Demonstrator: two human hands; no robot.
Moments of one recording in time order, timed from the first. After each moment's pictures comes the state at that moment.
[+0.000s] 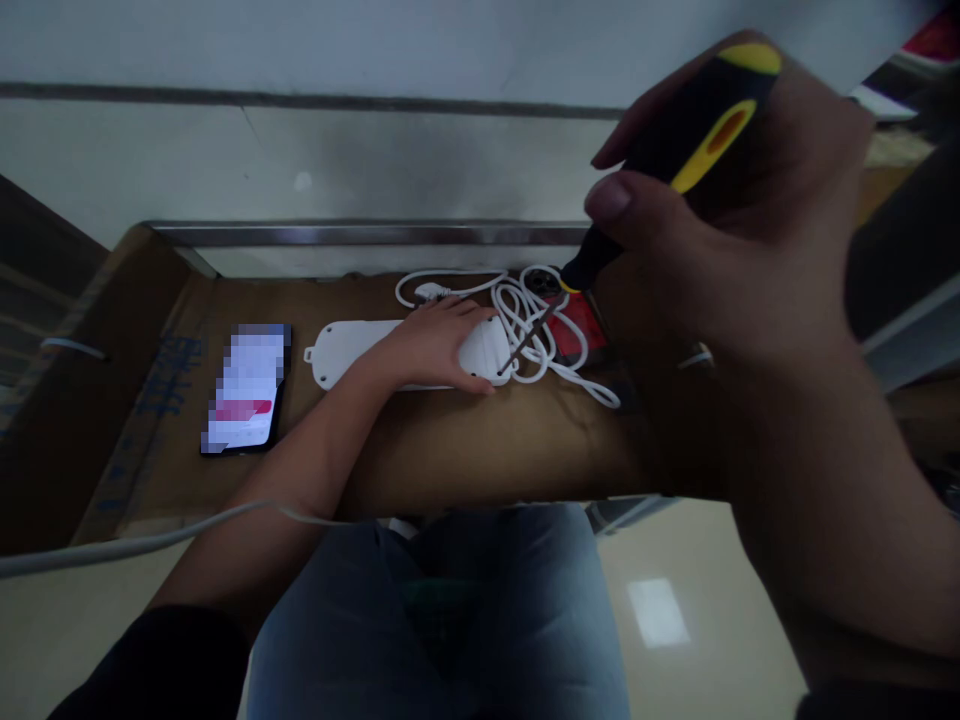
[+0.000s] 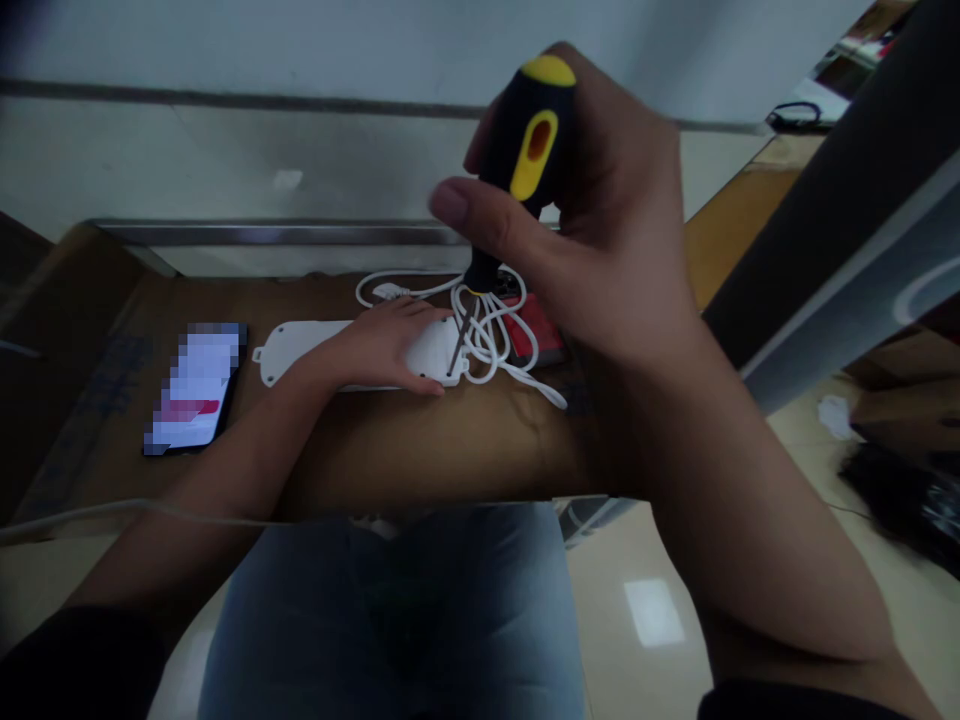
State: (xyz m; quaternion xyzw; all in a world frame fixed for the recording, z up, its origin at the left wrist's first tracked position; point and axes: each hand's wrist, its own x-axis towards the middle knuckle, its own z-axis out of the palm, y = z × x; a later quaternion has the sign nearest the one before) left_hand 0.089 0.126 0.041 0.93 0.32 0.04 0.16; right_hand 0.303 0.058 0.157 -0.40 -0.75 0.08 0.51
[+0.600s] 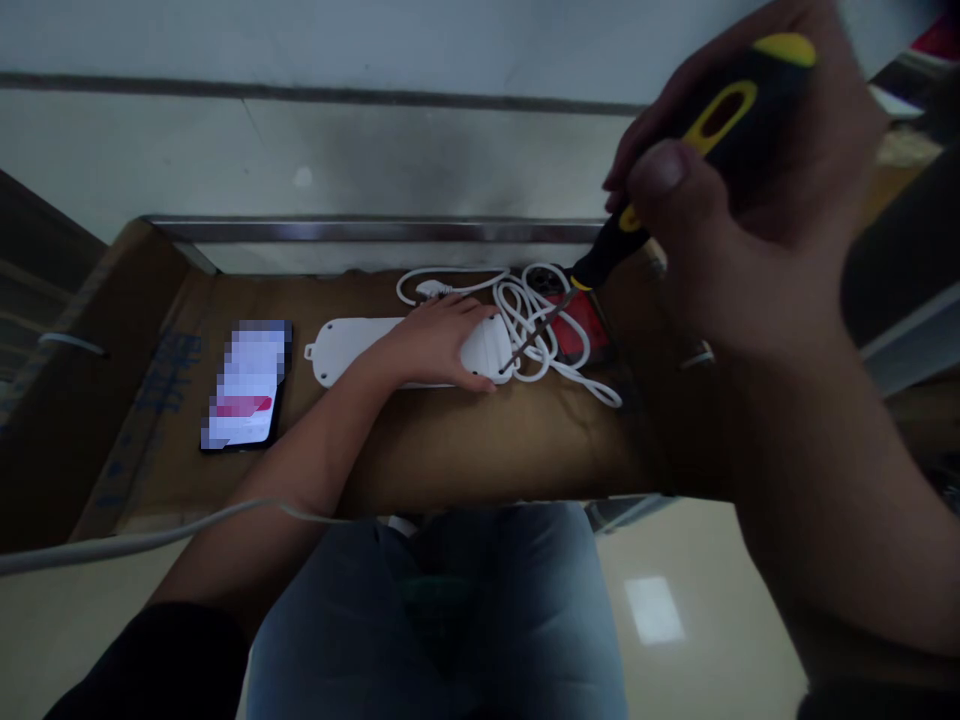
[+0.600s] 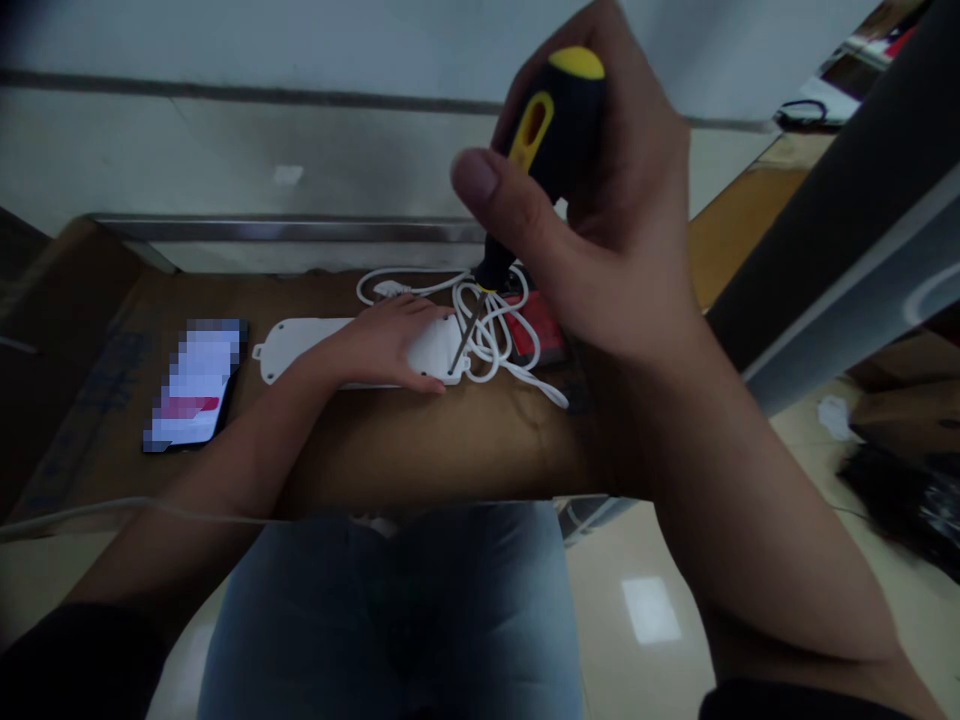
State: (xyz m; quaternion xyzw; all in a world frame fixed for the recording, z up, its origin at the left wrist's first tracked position) left_hand 0.088 0.129 0.035 0.94 0.30 0.07 0.14; right_hand 0.305 0.069 0.151 -0.34 -0.75 0.10 0.56
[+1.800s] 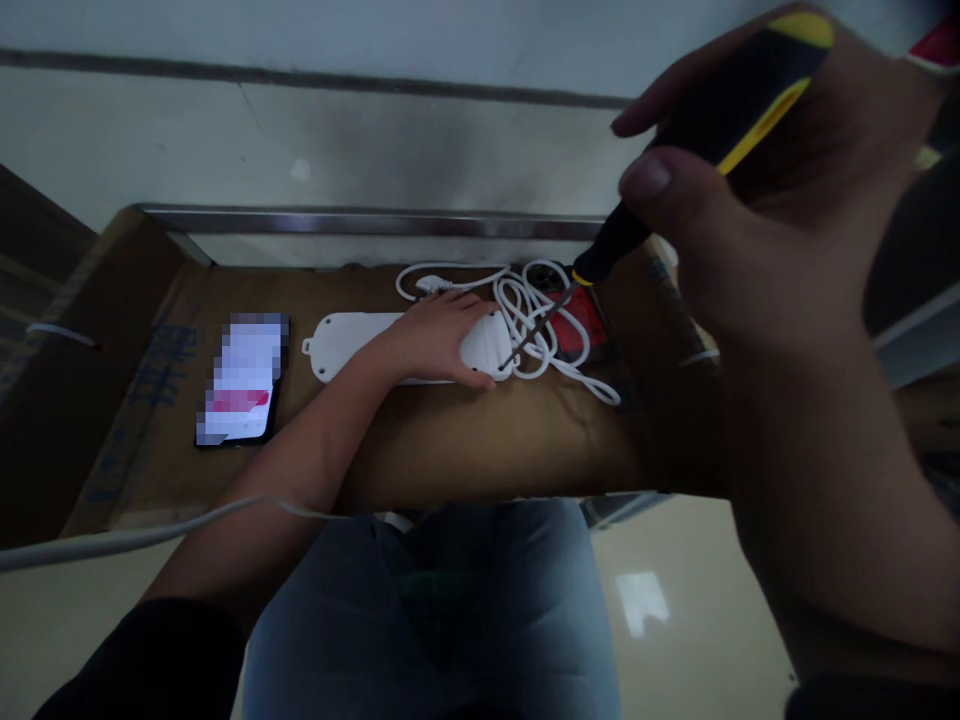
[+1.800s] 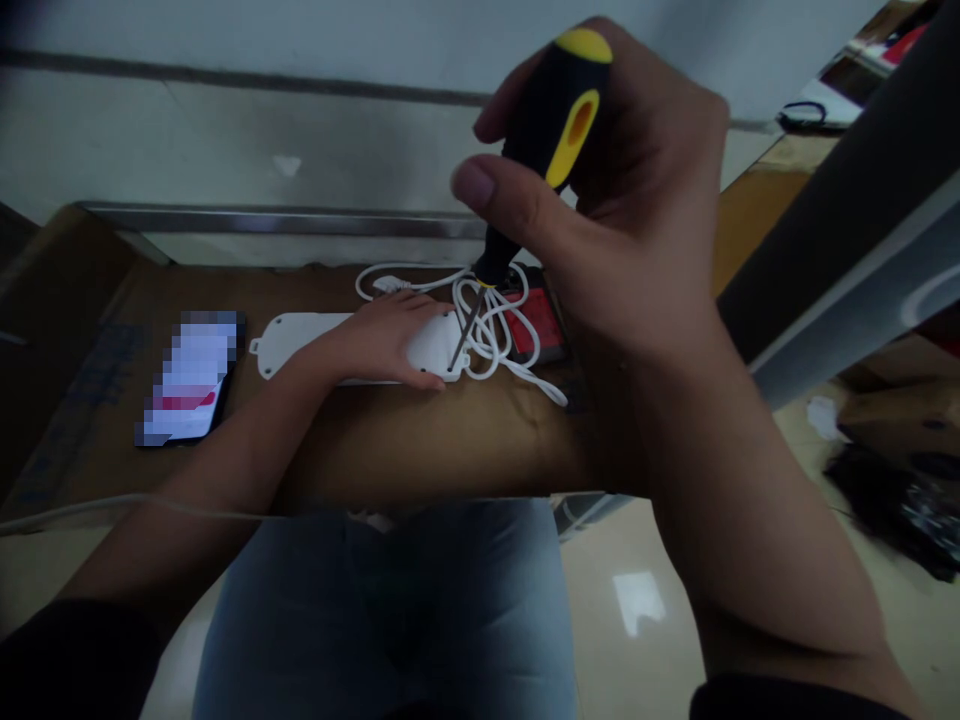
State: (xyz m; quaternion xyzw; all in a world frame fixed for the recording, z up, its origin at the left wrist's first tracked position) left_hand 0.089 0.129 0.035 0.94 0.30 0.06 0.15; right_hand 0.311 0.064 0.155 -0.38 -0.76 0.06 0.52
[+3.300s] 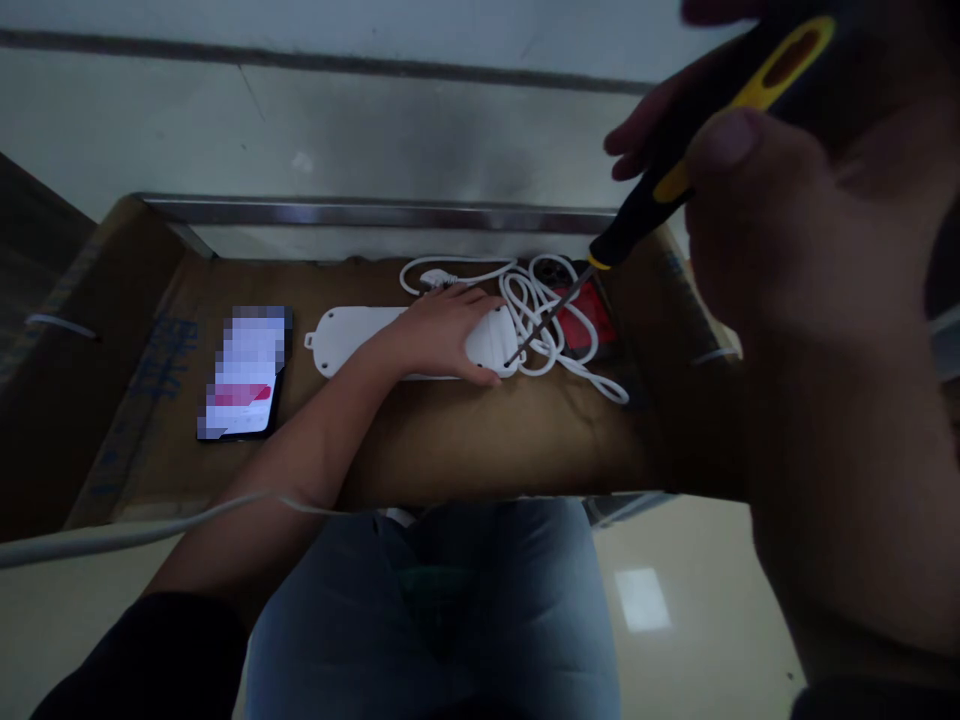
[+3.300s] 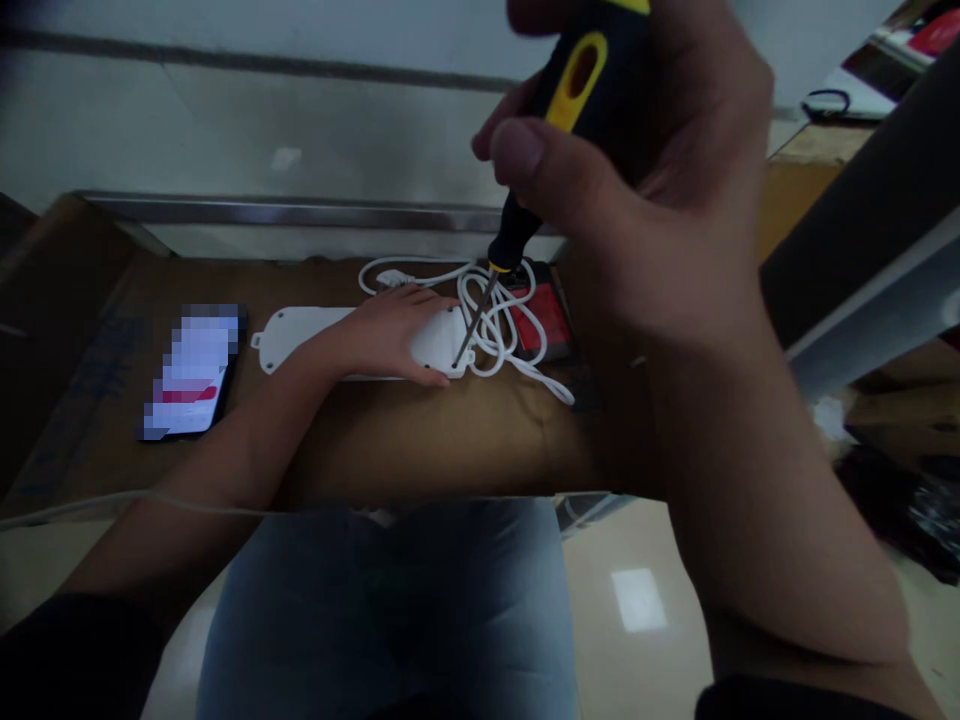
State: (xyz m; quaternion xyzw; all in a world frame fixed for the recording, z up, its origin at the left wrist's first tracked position) left_hand 0.090 0.127 0.039 0.94 0.30 0.05 0.15; right_hand 0.305 0.079 0.144 -0.30 -0.71 0.22 0.60
